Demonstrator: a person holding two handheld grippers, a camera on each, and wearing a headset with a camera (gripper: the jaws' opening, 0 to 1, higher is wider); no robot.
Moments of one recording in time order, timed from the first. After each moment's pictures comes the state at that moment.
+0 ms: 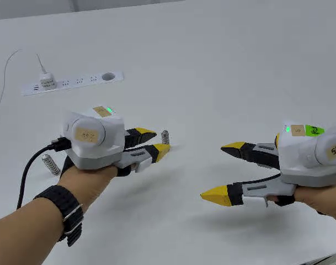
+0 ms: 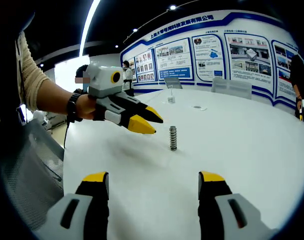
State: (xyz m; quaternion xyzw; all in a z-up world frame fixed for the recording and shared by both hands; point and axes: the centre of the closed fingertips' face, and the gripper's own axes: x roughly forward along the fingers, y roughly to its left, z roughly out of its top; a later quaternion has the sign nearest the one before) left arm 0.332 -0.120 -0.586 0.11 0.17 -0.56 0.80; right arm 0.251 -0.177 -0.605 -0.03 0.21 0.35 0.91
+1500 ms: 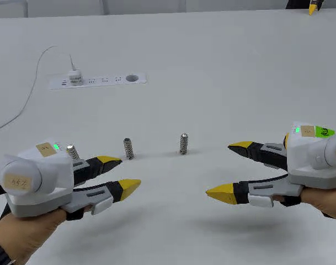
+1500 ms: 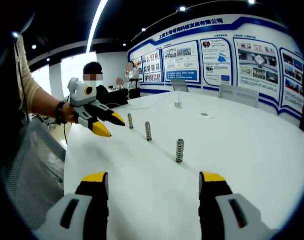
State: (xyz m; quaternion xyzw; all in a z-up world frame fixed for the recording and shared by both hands) left arm 0.293 0.003 -0.590 0.09 0.18 -0.51 0.84; right arm 0.260 -0.155 -0.588 -0.06 0.20 0.37 0.90
